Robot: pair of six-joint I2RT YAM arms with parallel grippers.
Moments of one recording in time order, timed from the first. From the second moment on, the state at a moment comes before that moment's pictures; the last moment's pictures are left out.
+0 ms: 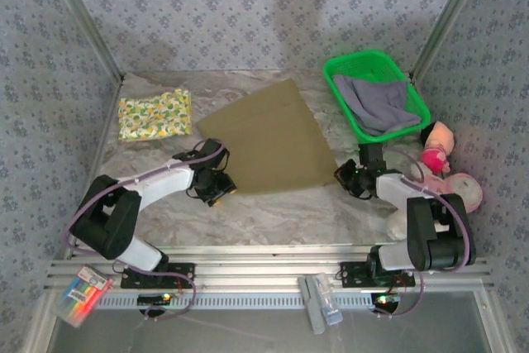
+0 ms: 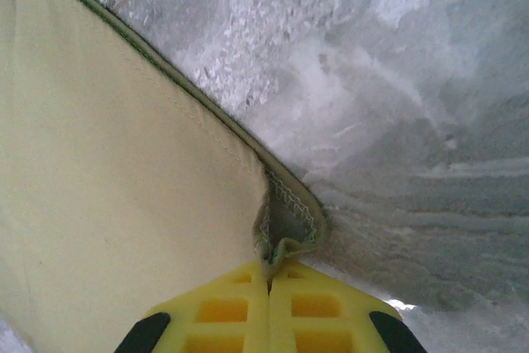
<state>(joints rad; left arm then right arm) -0.57 1.51 0.82 -0.60 0.16 -1.11 0.11 1.38 0.54 -0.16 -0.29 0.95</state>
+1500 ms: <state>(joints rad) -0.59 1.33 0.77 -0.64 0.09 -1.12 0.15 0.91 0.49 -0.32 -0.26 0.98</state>
